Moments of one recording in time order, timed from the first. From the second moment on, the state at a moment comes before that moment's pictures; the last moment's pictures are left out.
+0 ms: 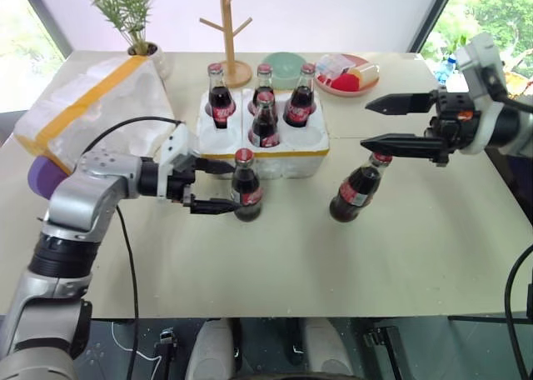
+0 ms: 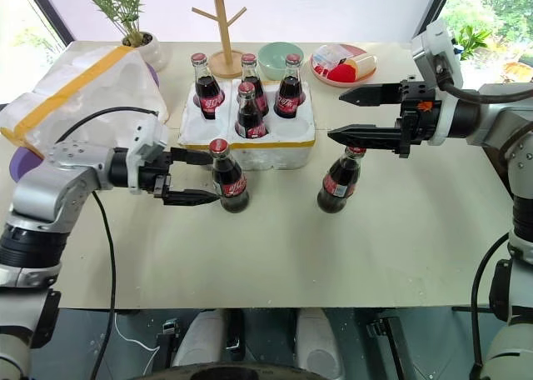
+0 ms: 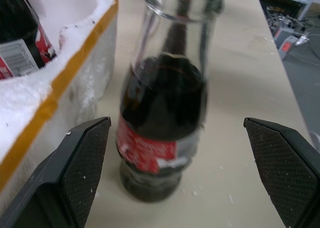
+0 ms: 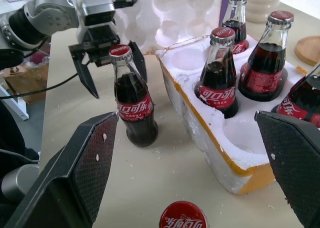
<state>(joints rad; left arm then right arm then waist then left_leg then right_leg) -0.62 0.70 -0.09 -0.04 -0.43 0.57 -1.27 -0.78 -0.99 -0.12 -0.06 0.73 0.85 1.22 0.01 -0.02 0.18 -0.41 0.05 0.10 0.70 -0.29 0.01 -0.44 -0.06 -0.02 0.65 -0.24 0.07</state>
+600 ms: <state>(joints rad) -0.64 0.60 -0.18 0.08 -0.36 0.54 -1.23 -0.77 -0.98 -0.13 -0.08 0.73 0.86 1.17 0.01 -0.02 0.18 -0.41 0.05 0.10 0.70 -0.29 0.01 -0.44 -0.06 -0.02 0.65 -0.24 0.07</state>
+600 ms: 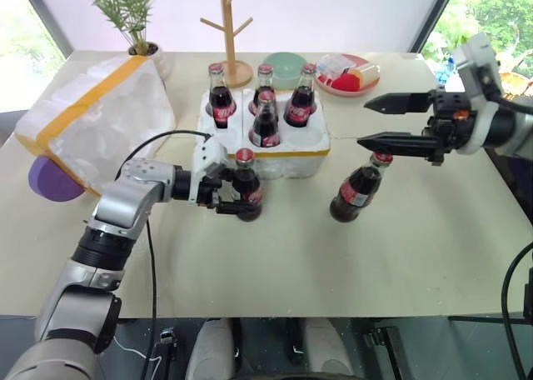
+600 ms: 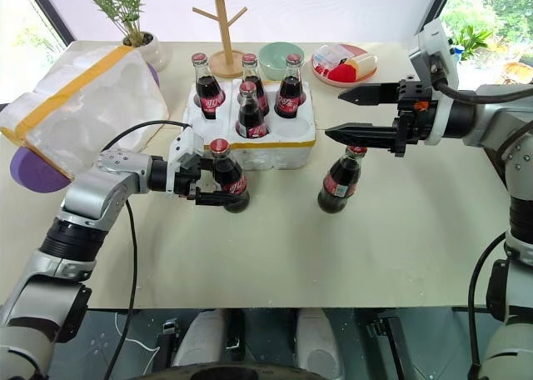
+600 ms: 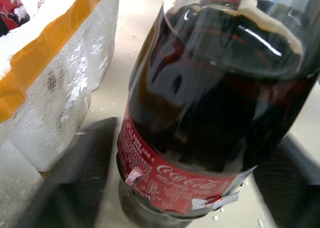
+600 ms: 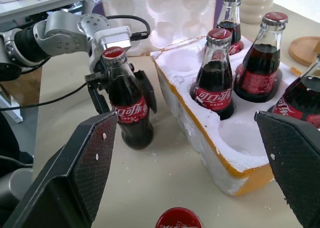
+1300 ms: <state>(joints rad) -0.98 0.68 0.02 0.47 -0.41 0.56 -1.15 -0.74 -0.96 -0.14 -0.08 0.73 0.86 1.13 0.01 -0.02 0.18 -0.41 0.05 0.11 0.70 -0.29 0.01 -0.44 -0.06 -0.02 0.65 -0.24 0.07</state>
